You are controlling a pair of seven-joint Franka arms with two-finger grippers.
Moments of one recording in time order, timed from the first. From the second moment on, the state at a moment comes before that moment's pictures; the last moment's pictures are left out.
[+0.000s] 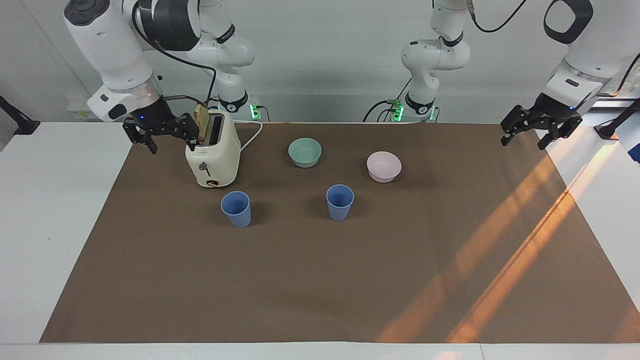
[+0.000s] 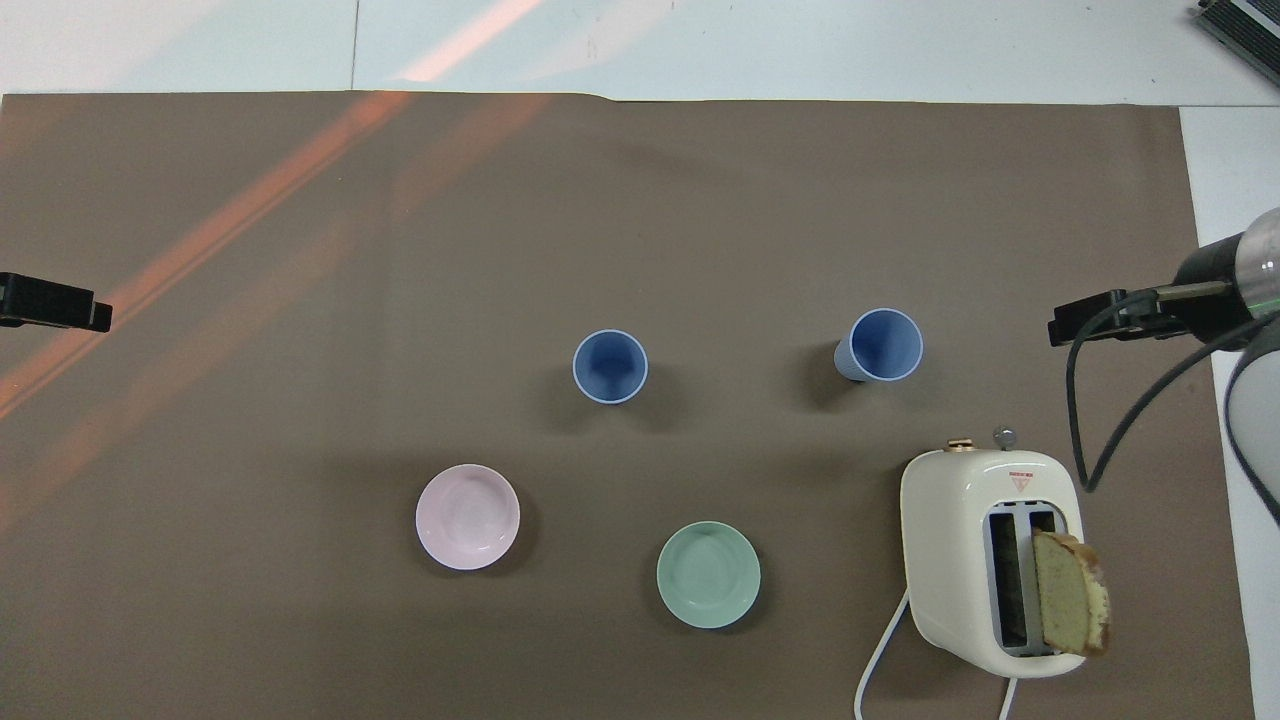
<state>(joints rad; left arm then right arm) -0.07 0.00 0.10 -1.58 -0.07 1.62 0.18 0.01 0.00 -0.01 -1.70 0.03 1.71 -0.06</state>
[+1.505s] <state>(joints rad) -0.06 0.02 0.10 -1.55 -0.04 1.57 0.18 0.13 0.22 -0.01 -1.92 0.03 2.11 0.00</state>
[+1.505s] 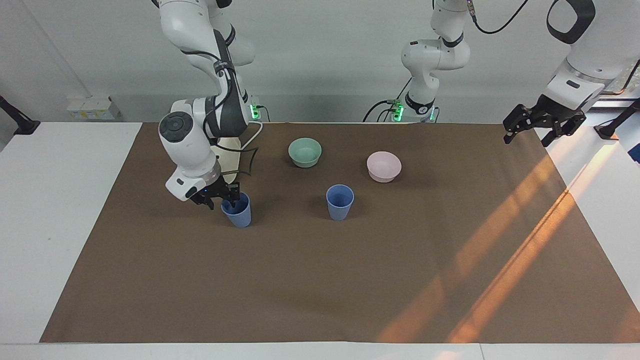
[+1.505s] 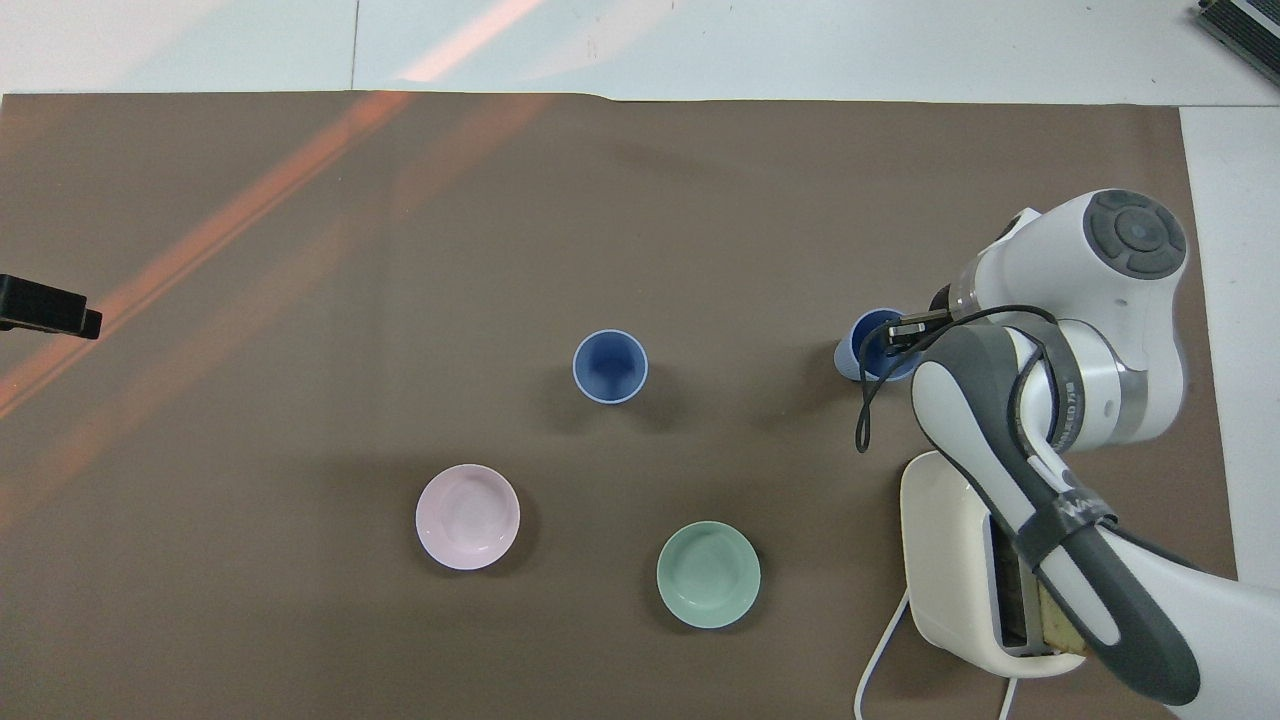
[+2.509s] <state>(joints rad) -0.06 0.02 0.10 -1.55 -0.04 1.57 0.18 0.27 0.29 0.02 -1.52 0.06 1.80 0.22</state>
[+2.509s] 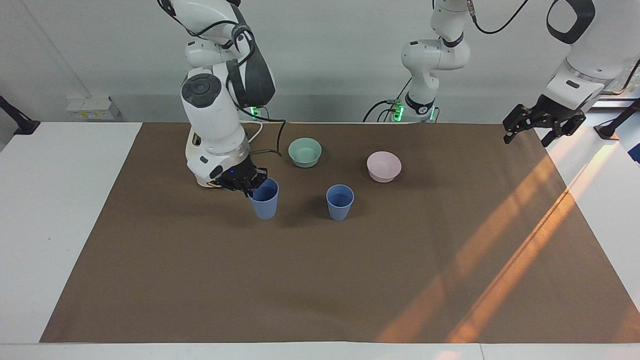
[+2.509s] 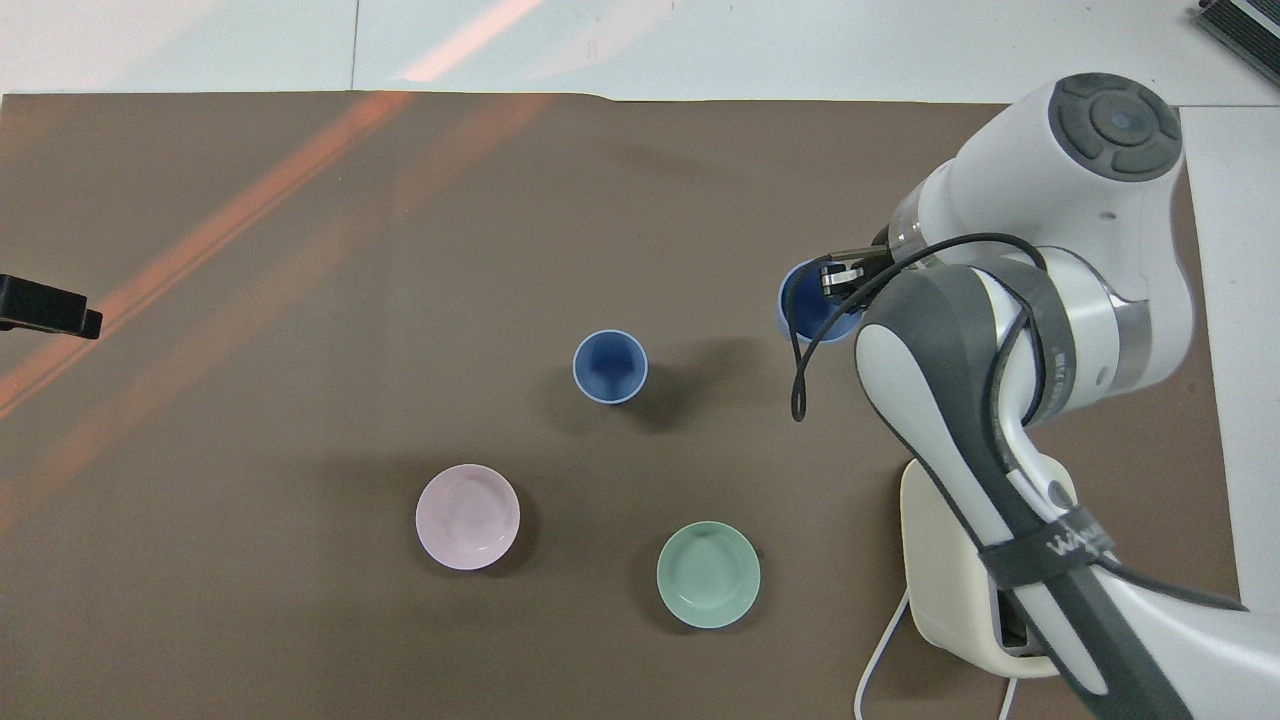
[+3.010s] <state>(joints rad) -0.06 0.01 0.10 -1.55 -0.04 1.57 0.18 0.43 0.34 0.09 -1.38 0.06 1.79 0.46</state>
